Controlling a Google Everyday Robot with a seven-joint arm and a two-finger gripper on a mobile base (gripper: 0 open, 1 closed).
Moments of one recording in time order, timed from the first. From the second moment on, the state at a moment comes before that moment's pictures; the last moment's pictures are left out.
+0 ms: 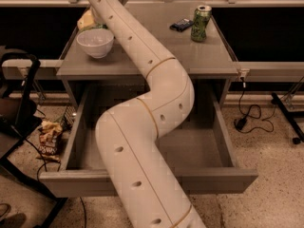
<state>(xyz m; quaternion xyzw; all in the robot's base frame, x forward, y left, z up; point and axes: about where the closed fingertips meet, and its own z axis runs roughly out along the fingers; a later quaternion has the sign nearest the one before) 0.946 0.174 0.884 -0.18 0.88 0.07 0.43</state>
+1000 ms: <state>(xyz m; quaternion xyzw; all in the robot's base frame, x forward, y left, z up) 0.955 0.165 0.856 -0.16 0.89 0.07 0.42</state>
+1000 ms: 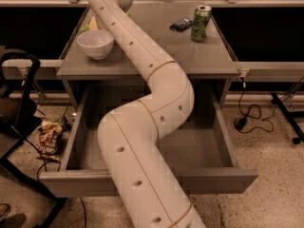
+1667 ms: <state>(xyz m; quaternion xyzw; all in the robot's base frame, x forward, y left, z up) 0.955 0.165 0.856 -0.16 0.89 0.07 0.42</state>
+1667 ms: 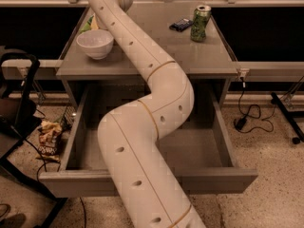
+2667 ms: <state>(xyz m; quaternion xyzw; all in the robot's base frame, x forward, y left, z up) 0.958 0.148 0.896 -0.17 0.87 0.08 0.46</state>
